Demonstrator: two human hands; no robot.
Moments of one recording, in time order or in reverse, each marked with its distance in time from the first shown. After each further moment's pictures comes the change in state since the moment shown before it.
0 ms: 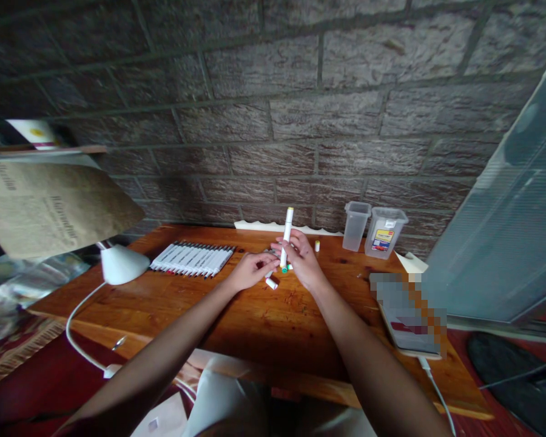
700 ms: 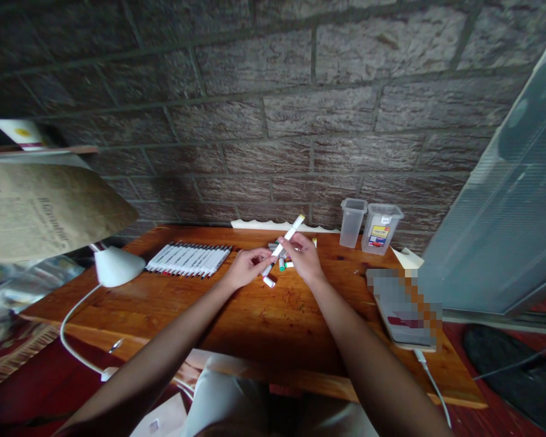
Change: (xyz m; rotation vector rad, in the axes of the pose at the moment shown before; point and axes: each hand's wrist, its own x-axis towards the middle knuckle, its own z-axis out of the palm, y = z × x) left_hand 0.001 -0.004 0.001 -0.022 0.136 -0.034; right_hand 0.003 0.000 -0.011 -0.296 0.136 -0.015
